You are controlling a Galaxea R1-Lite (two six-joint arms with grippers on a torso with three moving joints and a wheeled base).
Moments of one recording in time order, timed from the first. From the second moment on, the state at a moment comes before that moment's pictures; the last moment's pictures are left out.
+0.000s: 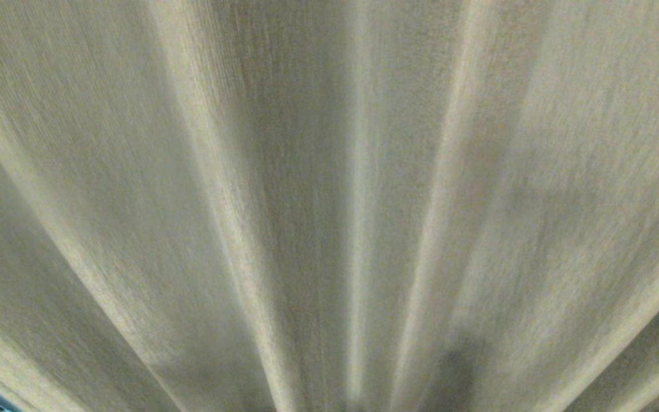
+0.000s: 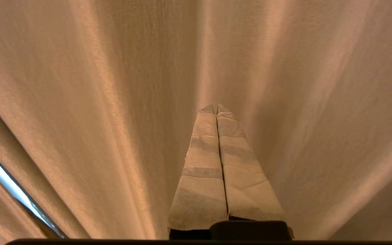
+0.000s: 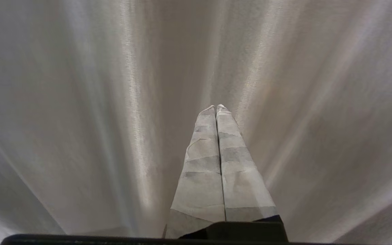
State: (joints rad) left arm 0.00 0.00 0.00 -0.01 0.04 -0.05; right arm 0.00 0.00 0.00 0.00 0.05 -0.11
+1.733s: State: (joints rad) left arm 0.00 0.00 0.00 -0.01 0.04 -0.06; right arm 0.00 0.00 0.00 0.00 0.05 -0.11
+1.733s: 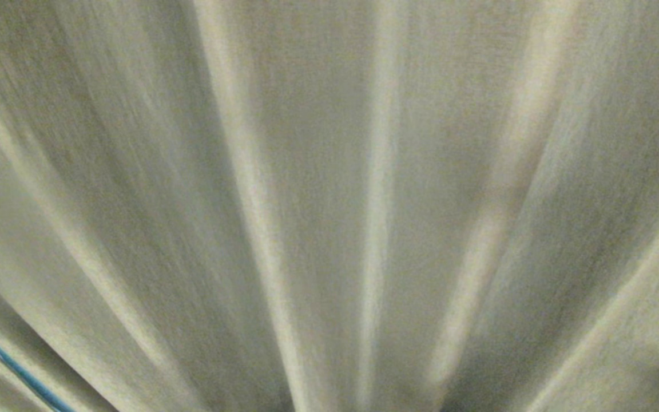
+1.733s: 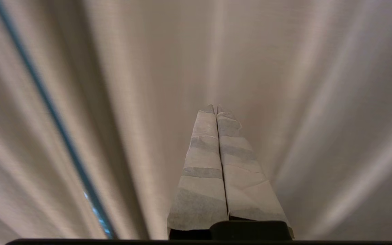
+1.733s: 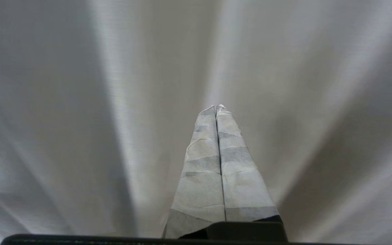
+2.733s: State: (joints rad) left arm 0.00 0.00 0.00 -0.01 0.04 -0.07; right arm 0.00 0.00 0.00 0.00 0.05 -0.11
